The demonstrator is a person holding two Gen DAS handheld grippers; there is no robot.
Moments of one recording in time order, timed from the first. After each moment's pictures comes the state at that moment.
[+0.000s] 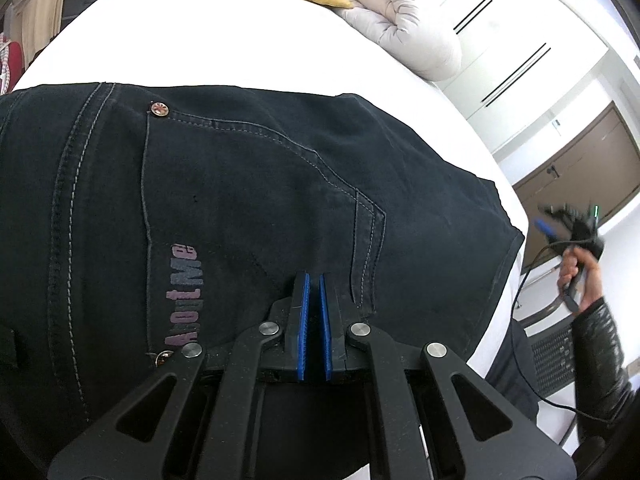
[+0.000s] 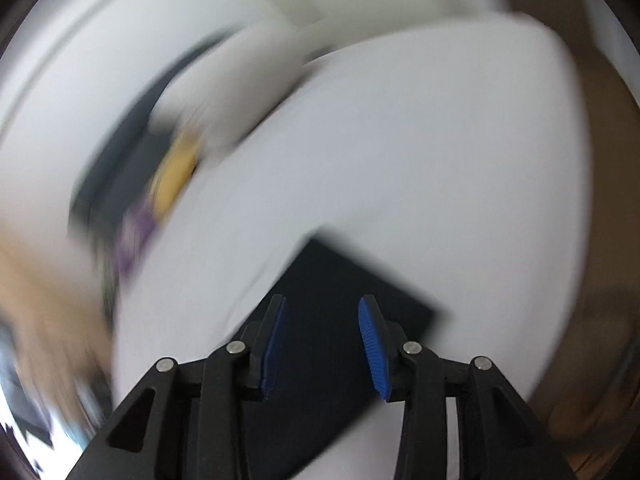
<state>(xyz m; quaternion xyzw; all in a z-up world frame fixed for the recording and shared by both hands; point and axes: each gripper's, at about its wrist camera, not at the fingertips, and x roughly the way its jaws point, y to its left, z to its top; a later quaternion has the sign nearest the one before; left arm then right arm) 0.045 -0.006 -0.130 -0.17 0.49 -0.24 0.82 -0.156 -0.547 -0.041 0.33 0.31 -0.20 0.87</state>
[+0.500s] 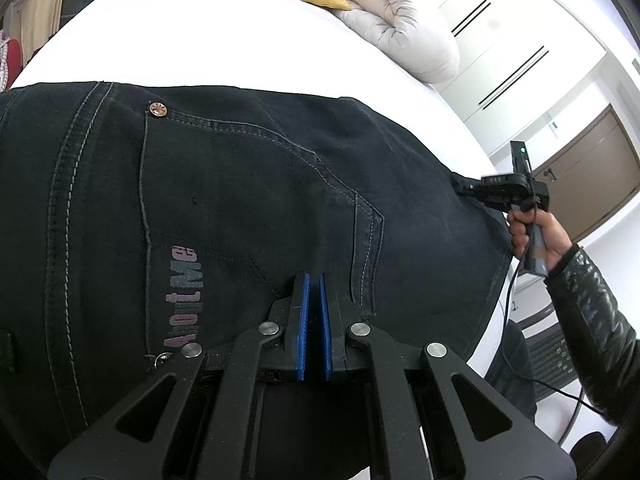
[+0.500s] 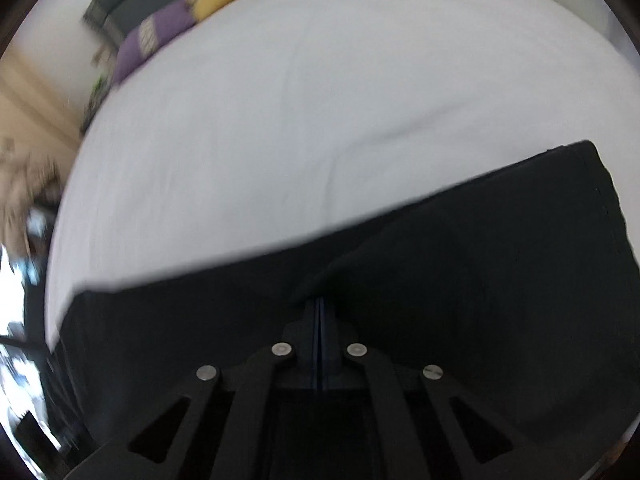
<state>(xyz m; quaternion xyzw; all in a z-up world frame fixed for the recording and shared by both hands) 0.043 -0.005 -0.133 -0.18 0.48 -0.24 0.82 0.014 -0.488 -0.129 0.24 0.51 -0.11 0.82</state>
